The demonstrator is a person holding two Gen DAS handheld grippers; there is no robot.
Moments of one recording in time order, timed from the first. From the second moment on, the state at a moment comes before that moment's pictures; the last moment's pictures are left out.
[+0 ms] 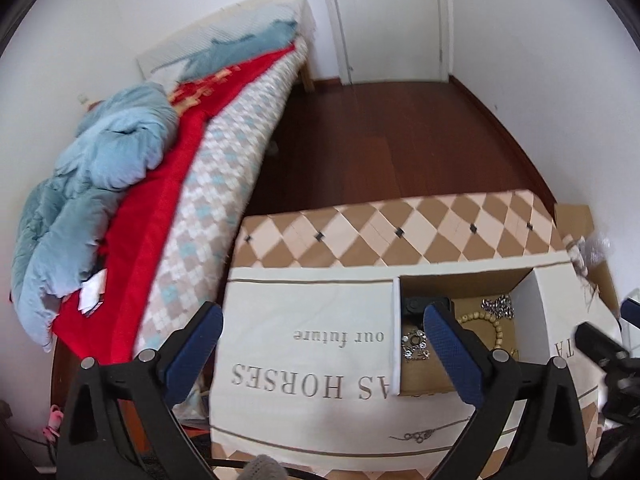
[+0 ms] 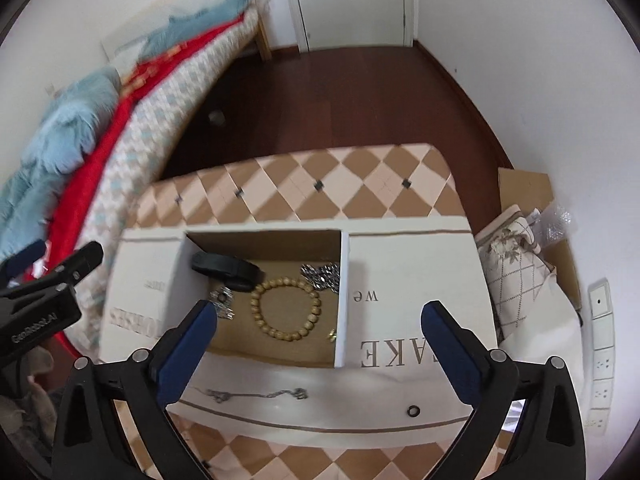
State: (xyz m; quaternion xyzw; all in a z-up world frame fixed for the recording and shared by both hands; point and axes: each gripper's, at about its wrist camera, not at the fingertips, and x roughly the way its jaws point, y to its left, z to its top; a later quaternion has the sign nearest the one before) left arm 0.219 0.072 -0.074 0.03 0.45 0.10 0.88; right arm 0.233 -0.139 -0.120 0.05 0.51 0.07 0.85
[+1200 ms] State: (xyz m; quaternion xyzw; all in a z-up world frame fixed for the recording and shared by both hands) left arm 0.174 0.003 -0.214 0.08 0.58 0.07 0.81; right arm 0.150 -0.209 -0.269 0.04 0.54 -0.05 0.84
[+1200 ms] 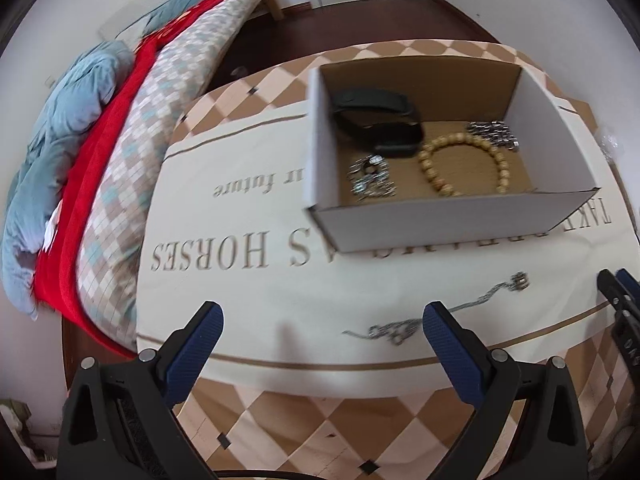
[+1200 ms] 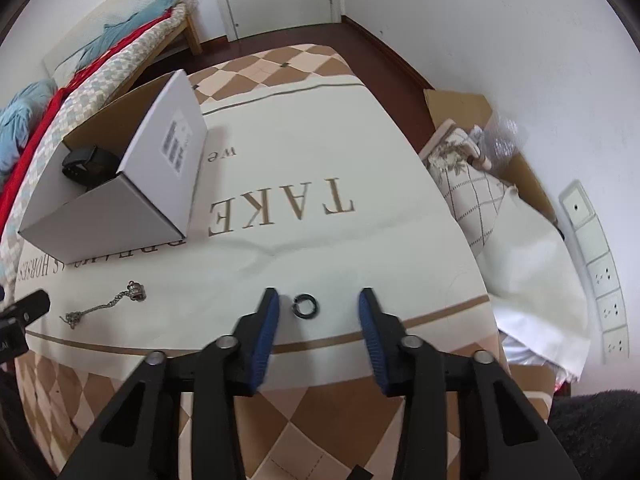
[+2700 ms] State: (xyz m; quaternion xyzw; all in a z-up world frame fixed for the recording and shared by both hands) left arm 0.188 -0.111 -0.215 0.06 0.60 -0.10 0.79; right arm 0.142 -0.264 -0.227 0.14 0.49 -0.06 0.86
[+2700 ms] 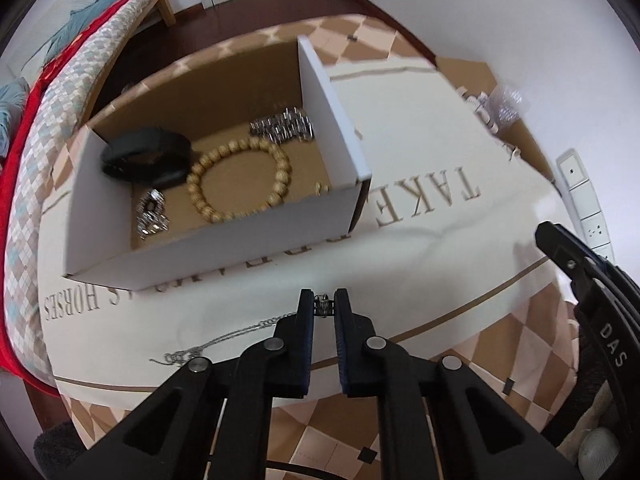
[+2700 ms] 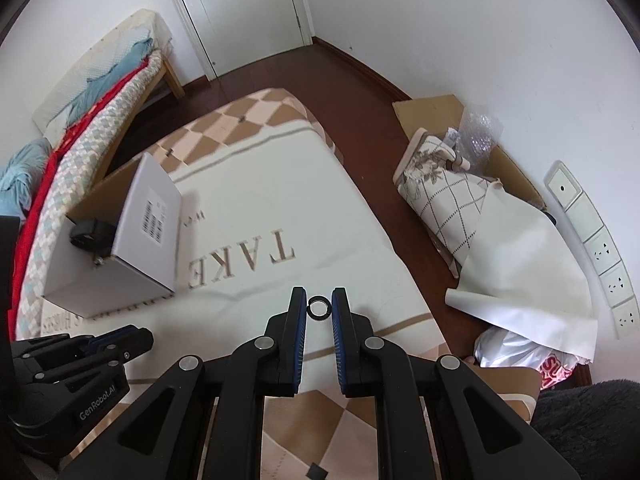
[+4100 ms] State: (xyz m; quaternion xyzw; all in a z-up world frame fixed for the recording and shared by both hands) left arm 0.257 0.011 -0.074 -0.04 0.53 -0.10 0.84; right arm 0.253 -0.155 -0.125 0.14 0.50 0.13 0.85
